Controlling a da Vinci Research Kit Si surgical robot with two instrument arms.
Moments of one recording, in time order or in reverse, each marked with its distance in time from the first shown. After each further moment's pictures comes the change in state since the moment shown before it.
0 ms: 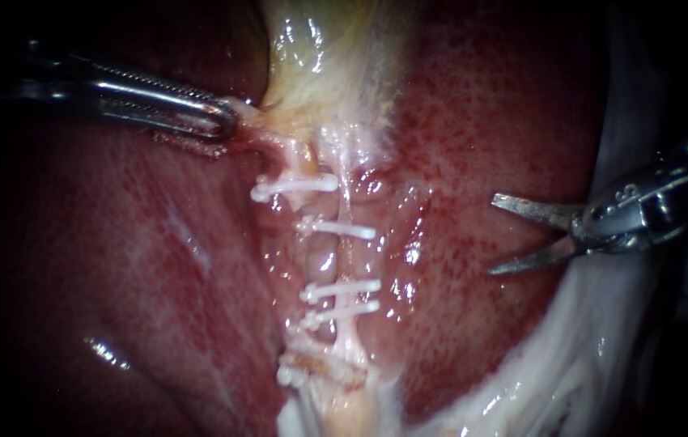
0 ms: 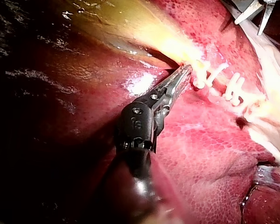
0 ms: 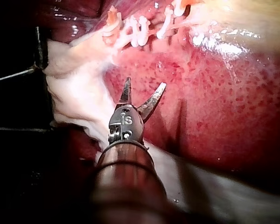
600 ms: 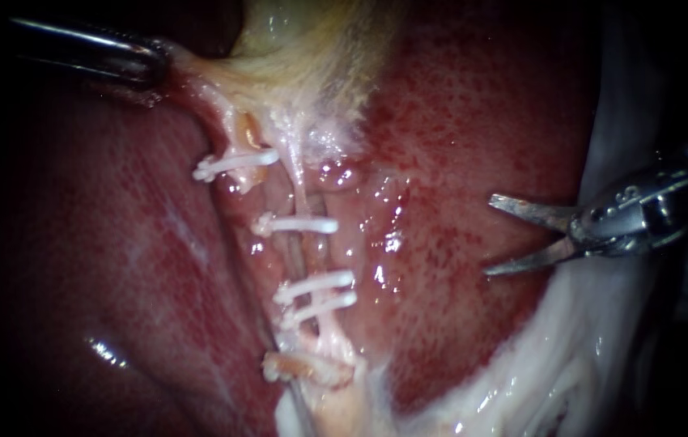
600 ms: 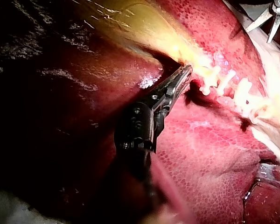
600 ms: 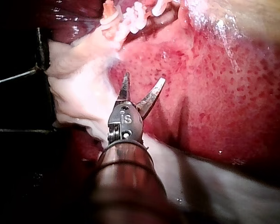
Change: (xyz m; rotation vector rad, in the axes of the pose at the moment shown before) right arm 0.001 -0.001 0.000 0.142 0.061 0.023; left arm 0.004 0.001 -0.008 0.036 0.032 -0.016
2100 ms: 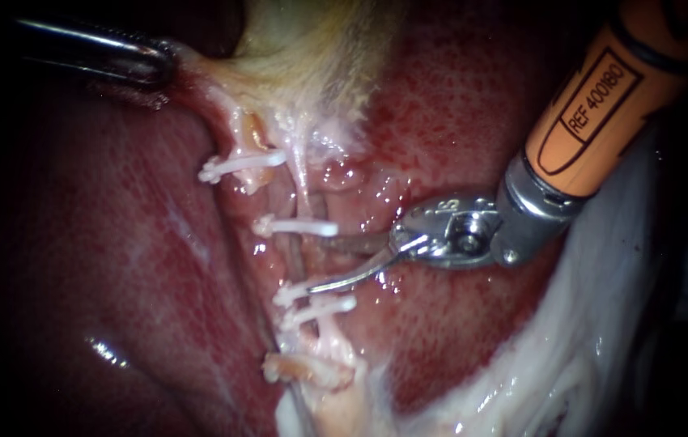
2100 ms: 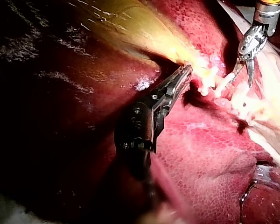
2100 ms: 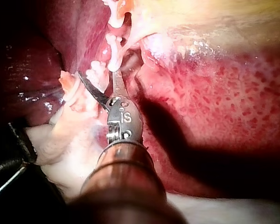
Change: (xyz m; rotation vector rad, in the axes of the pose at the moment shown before) right arm 0.003 -0.001 0.016 0.622 0.153 0.341; left arm 0.001 0.001 0.001 0.008 0.003 0.002
